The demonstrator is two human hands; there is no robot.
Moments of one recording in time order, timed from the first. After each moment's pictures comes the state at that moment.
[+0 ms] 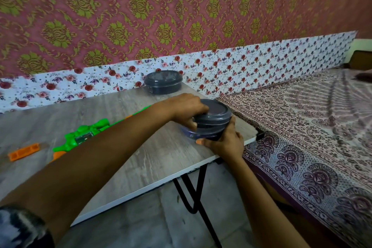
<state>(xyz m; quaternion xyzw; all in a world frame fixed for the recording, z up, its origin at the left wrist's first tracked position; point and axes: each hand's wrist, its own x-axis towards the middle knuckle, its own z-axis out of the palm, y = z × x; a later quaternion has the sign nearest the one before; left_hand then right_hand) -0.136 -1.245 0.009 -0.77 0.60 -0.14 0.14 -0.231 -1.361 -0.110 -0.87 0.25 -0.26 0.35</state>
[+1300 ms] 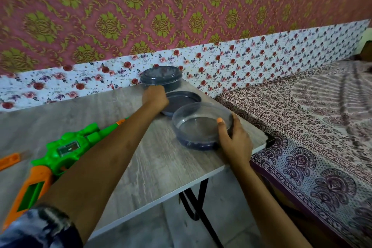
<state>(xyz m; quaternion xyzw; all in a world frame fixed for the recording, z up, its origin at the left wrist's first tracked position) -0.016 -1.245 -0.031 -0.96 0.17 -0.13 -0.15 -0.211 -1.370 -0.106 -0.82 0.27 -0.33 0.37</state>
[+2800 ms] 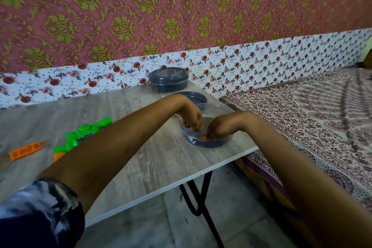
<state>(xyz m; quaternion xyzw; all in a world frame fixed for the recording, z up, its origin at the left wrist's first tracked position) -0.098 -1.267 0.003 -0.86 0.41 0.28 0.13 -0.204 -1.360 -0.005 -0.97 0.00 0.24 0.10</state>
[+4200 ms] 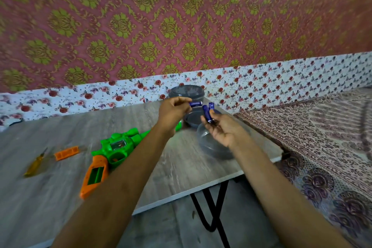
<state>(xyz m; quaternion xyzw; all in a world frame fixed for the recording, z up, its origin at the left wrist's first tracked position) -0.128 -1.173 0.005 -0.68 0.17 -0.02 -0.71 -0.206 -1.290 0.004 -0.40 0.15 -0.08 0.90</state>
